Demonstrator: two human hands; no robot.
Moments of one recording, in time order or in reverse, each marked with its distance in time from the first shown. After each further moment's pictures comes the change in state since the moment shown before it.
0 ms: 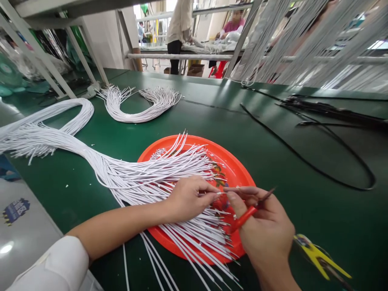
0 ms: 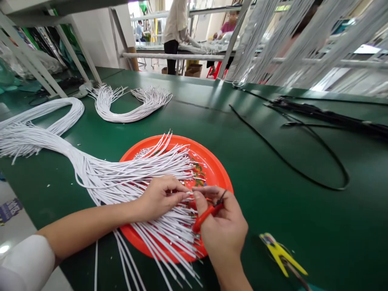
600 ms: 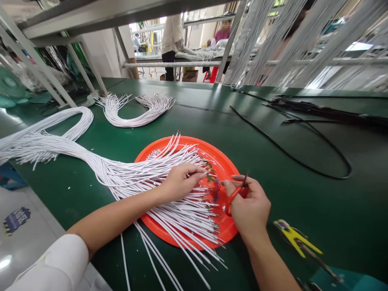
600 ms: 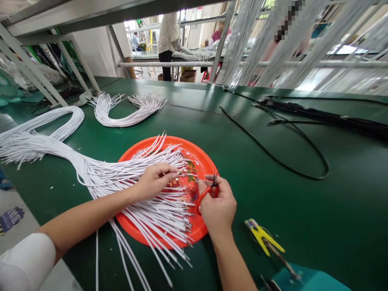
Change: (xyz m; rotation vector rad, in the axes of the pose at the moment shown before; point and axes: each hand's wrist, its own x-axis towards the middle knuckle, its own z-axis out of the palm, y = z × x) left_hand 0.020 0.000 -0.009 0.025 0.010 -0.003; right_hand 0.022 0.026 -0.012 -0.112 0.063 0.168
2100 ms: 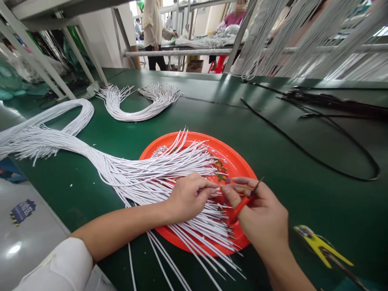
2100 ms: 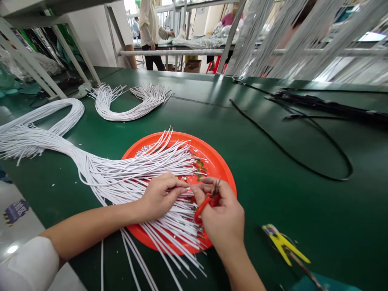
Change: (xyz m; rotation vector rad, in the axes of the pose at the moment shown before) left_hand -0.031 -0.005 0.009 0.110 0.056 0.079; right_hand -0.020 -0.021 0.004 -0.092 -0.183 -0.076
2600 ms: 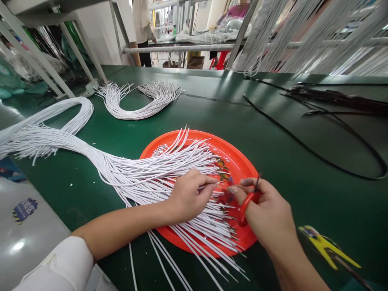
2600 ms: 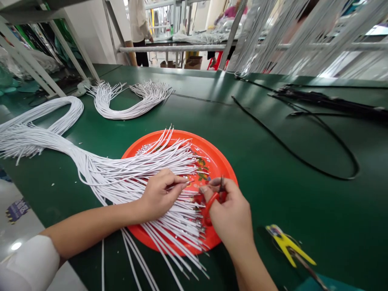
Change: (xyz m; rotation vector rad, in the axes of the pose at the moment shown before) left_hand 0.001 -0.001 0.002 0.037 0.117 0.013; right_hand 0.010 0.011 -0.008 -0.048 -0.081 0.232
